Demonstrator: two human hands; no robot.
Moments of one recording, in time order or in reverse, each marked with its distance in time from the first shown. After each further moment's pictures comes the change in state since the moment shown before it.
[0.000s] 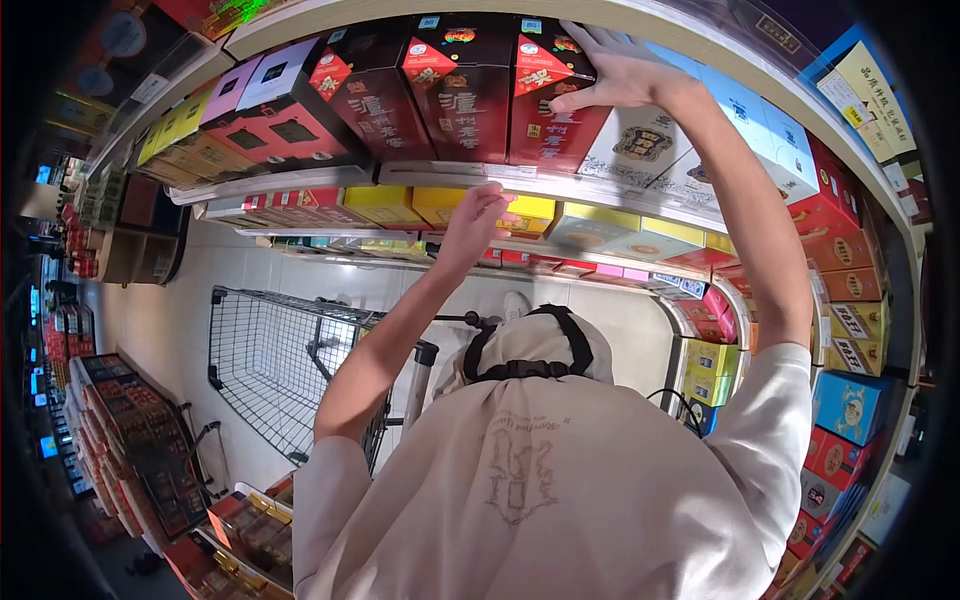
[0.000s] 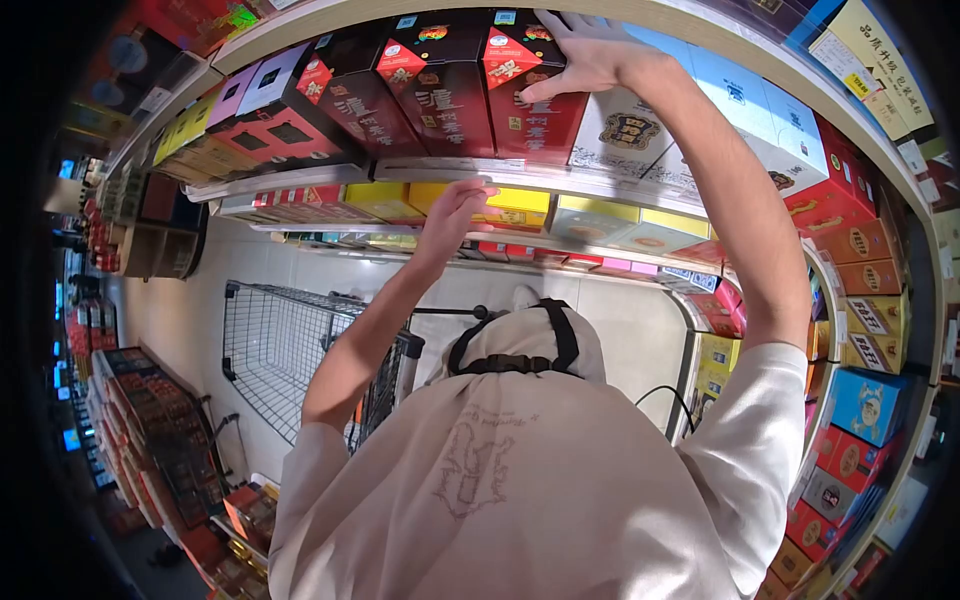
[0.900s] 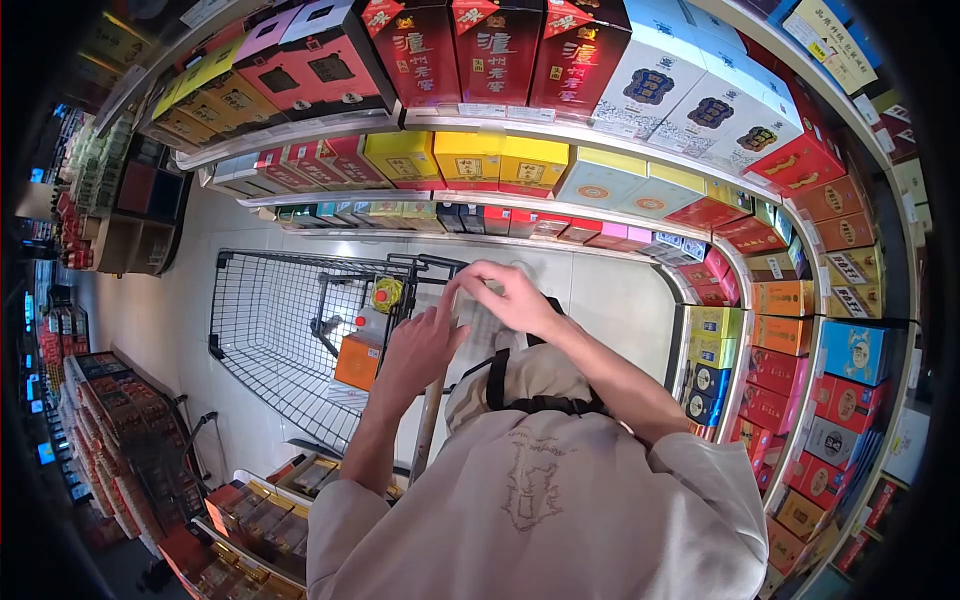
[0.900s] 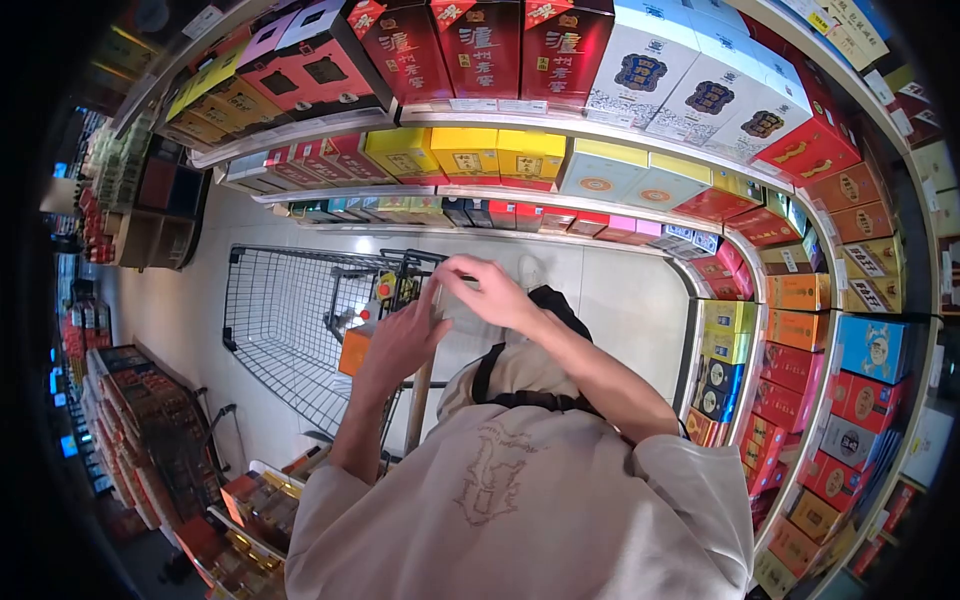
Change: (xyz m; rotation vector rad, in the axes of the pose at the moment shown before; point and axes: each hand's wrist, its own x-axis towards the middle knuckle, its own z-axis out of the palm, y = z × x) left_hand -0.295 -0.031 -0.082 1.245 -0.100 0.128; right_hand -0.245 -0.331 0.164 1.542 -0.058 -0.096
